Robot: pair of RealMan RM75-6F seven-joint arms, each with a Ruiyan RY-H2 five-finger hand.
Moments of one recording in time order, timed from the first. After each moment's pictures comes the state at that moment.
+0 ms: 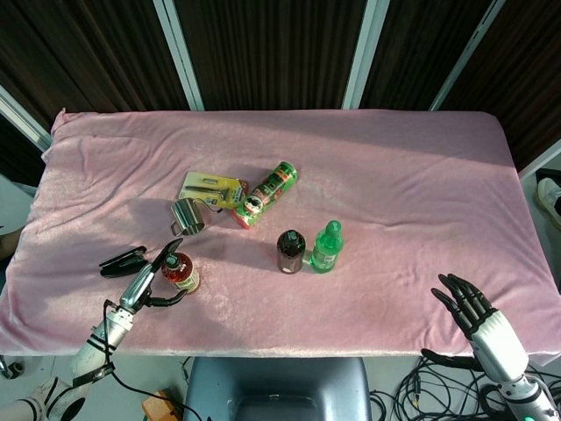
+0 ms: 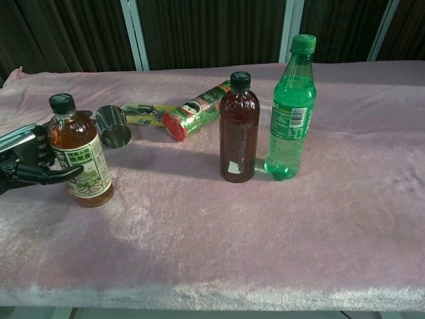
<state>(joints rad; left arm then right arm) -0.49 -1.59 0.01 -1.08 1.62 1.20 -1.10 0.14 -1.35 -0.12 -1.12 -1.91 1.93 0.38</state>
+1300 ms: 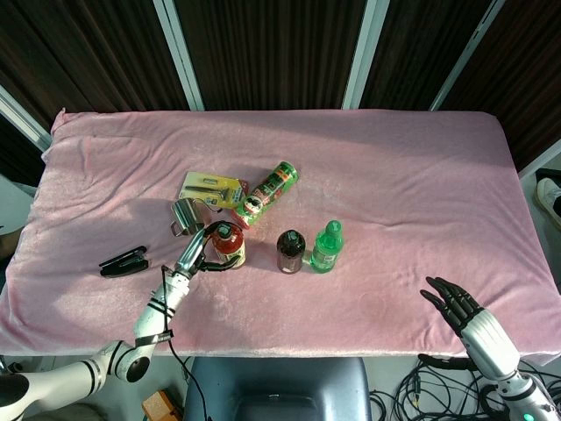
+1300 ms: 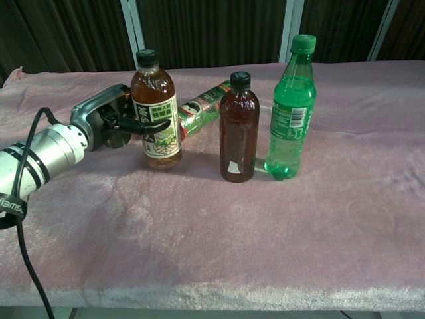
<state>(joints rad) -0.71 -1.75 -0.24 -1.18 1.38 0.98 -0.82 0.15 -1.30 -0.15 -1.16 -1.92 1.80 0.42</state>
